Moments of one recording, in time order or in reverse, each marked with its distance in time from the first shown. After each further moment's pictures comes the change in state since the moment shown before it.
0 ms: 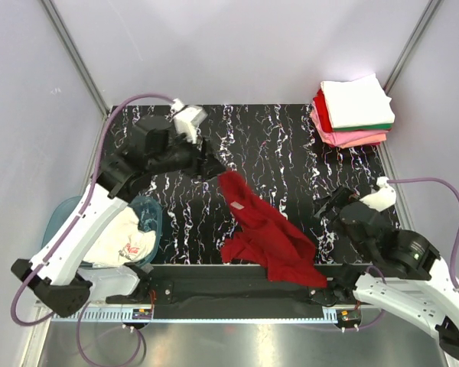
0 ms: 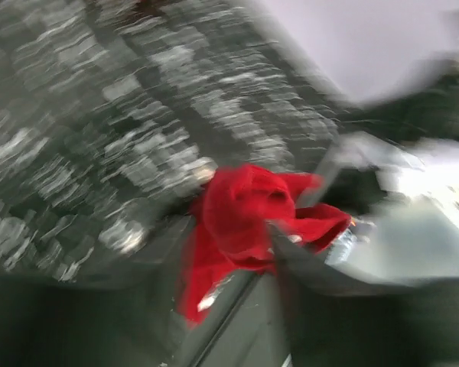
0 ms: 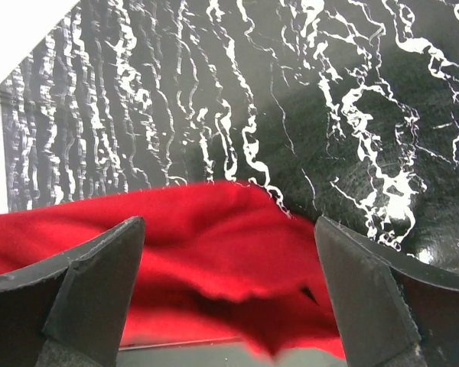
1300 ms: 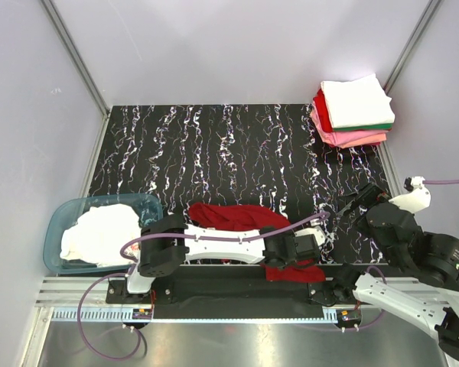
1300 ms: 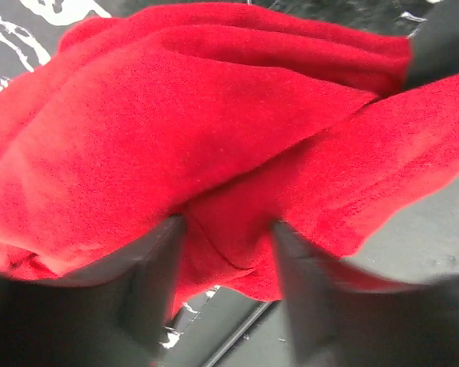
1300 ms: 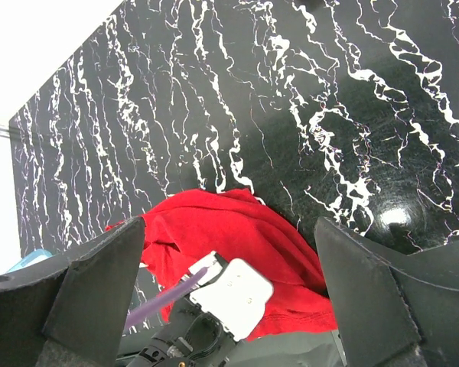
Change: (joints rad) left arm -0.781 0.757 -0.007 0.037 -0.759 -0.005; right arm -0.013 0.018 0.240 -0.238 0.066 0.041
